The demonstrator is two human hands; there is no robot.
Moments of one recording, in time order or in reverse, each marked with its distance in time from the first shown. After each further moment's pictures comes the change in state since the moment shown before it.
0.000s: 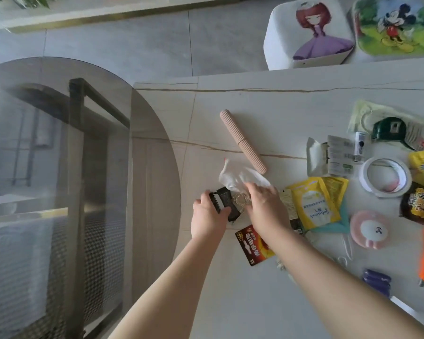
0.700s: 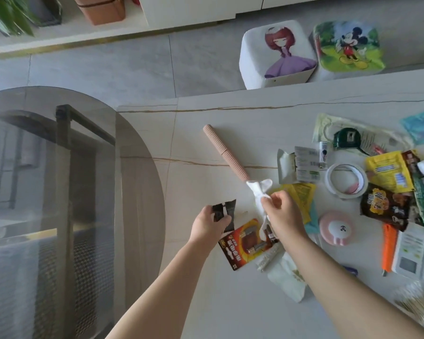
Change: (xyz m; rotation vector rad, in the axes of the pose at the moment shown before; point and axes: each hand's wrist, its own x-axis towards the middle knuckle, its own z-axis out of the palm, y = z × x) left_hand -0.021 0.029 0.007 -0.202 -0.184 0.010; right_hand -0.025 0.042 -0.059 0.729 0.151 0.468
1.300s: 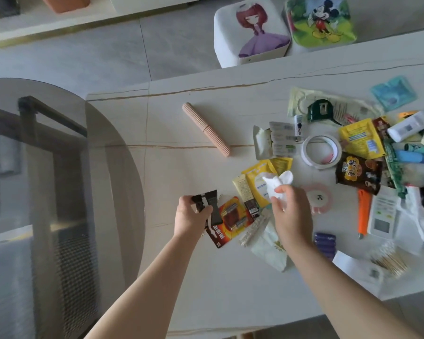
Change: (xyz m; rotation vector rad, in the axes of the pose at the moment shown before) left_hand -0.010 -0.024 0.022 -0.062 0.127 0.036; right_hand -0.030 0.072 -0.029 -0.244 0.345 -0.209
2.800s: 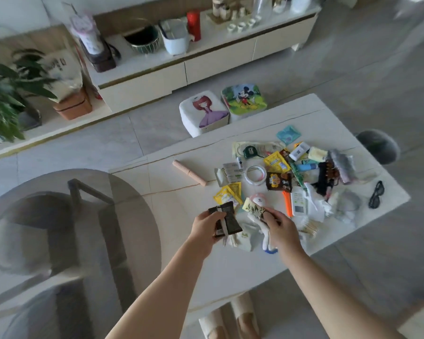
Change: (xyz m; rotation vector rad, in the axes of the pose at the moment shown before) left_hand -0.242 0.127 -0.063 -0.389 -0.442 -0.078; right_hand -0.135 -0.082 -0.229 0.617 -0.071 0.410
